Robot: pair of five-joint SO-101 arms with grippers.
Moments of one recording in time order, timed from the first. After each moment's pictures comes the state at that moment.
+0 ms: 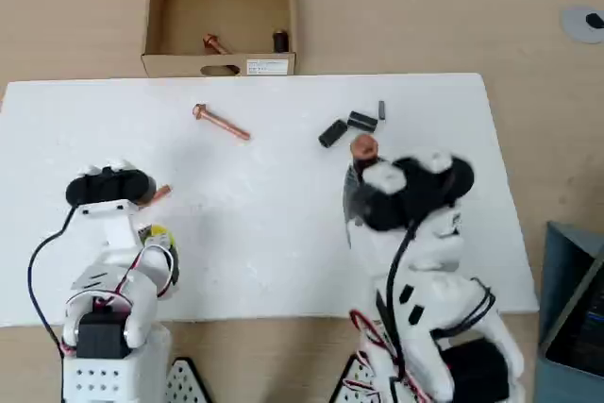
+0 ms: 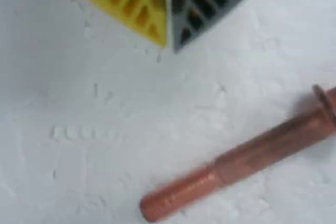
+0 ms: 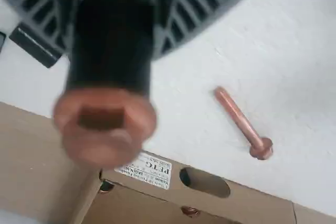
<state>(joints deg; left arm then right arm) -3.1 -104.2 88.5 70.1 -2.0 -20.0 -87.9 51.6 64.1 -5.8</state>
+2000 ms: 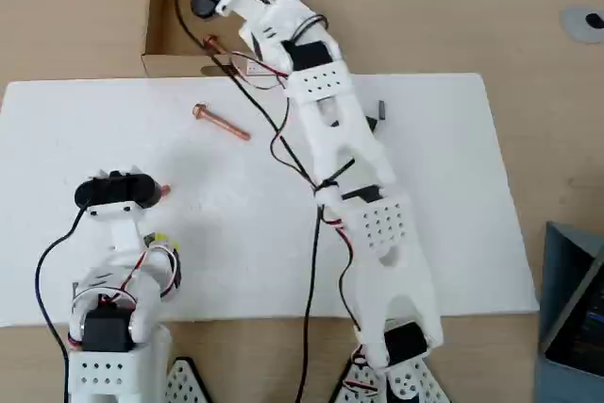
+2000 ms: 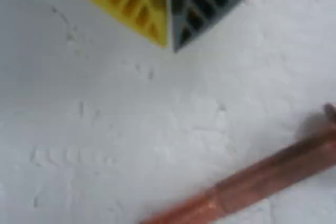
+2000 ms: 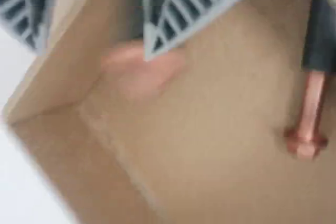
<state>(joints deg) -3.1 -104.1 92.0 68.7 -2.1 -23.5 50.7 -51.8 32.9 30.5</state>
